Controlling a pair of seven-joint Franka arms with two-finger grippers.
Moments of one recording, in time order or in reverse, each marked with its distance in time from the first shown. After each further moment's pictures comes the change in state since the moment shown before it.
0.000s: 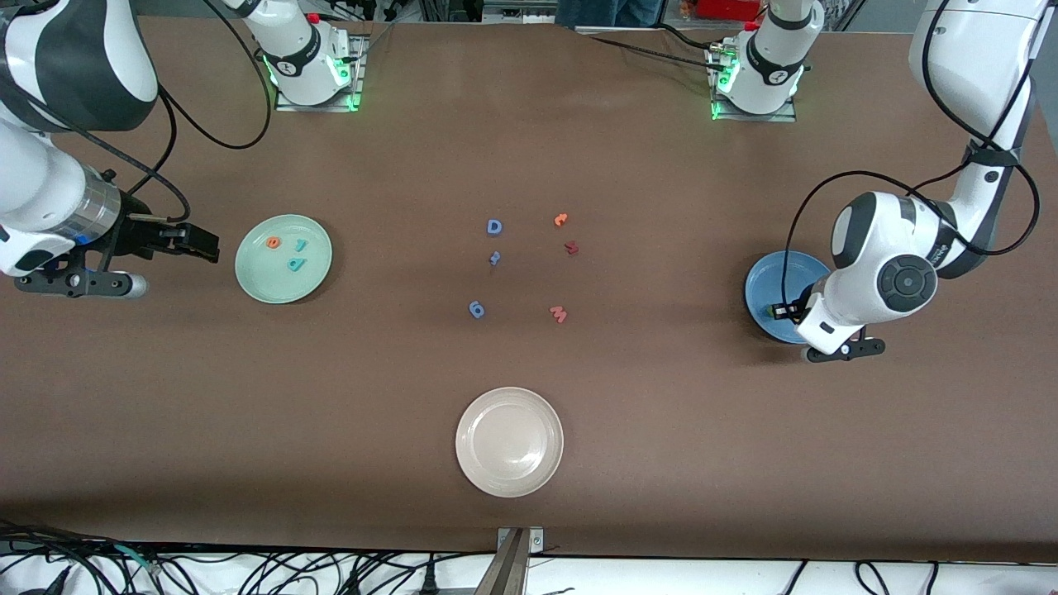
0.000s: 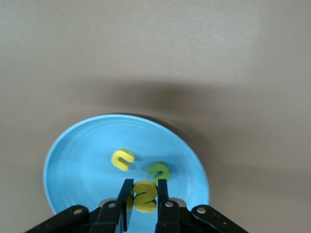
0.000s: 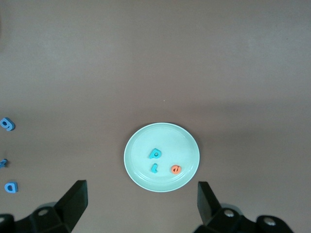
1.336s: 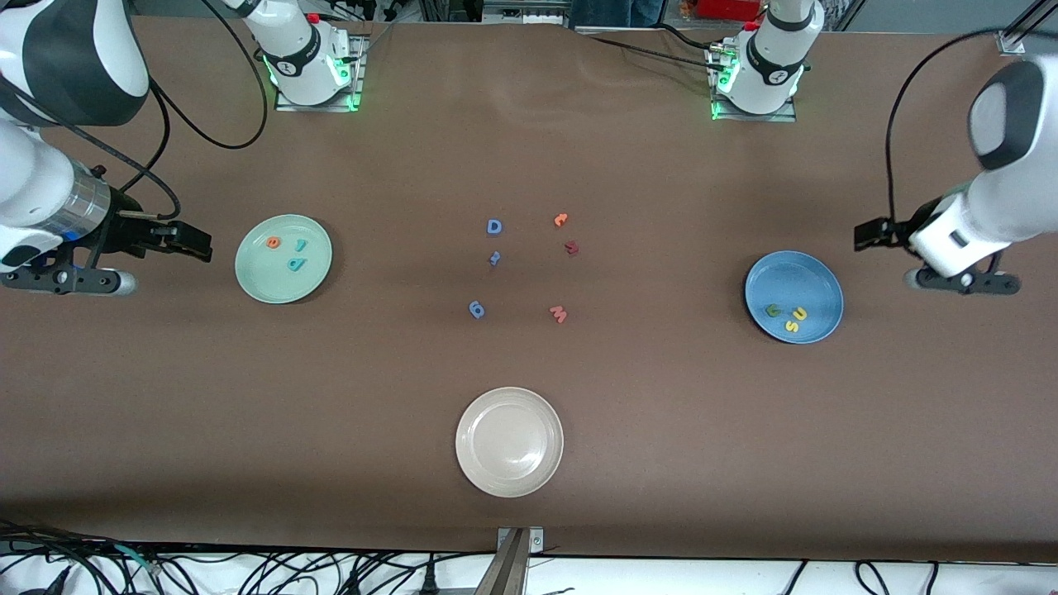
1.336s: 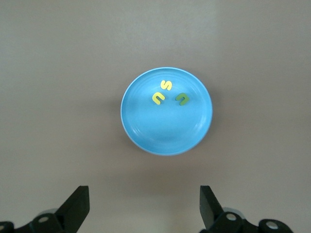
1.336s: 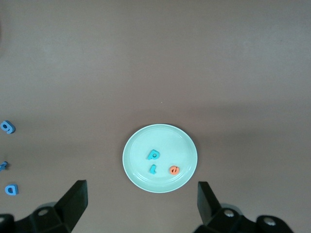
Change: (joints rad) left arm -0.067 -0.400 0.154 0.101 -0.157 -0.453 0.408; right arm -0.011 -0.008 0.000 0.004 0.000 0.000 0.001
